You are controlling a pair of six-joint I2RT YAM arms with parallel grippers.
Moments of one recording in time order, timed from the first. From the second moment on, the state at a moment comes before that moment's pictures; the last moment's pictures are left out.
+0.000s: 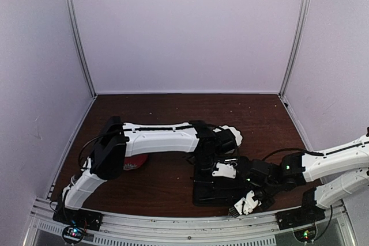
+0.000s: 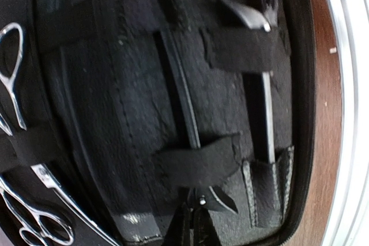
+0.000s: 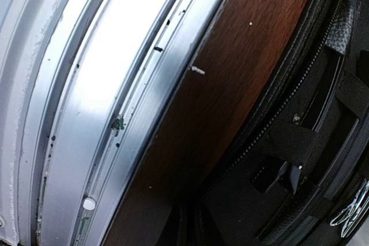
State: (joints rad) left arm -1.20 2.42 2.10 -1.12 0.20 0.61; right arm 1.16 1.21 0.53 -0.61 -0.03 -0.91
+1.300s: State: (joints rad) left arm -0.87 2.07 1.67 -0.73 0.25 0.22; right arm 0.93 1.00 0.64 -0.74 -0.07 -0.87
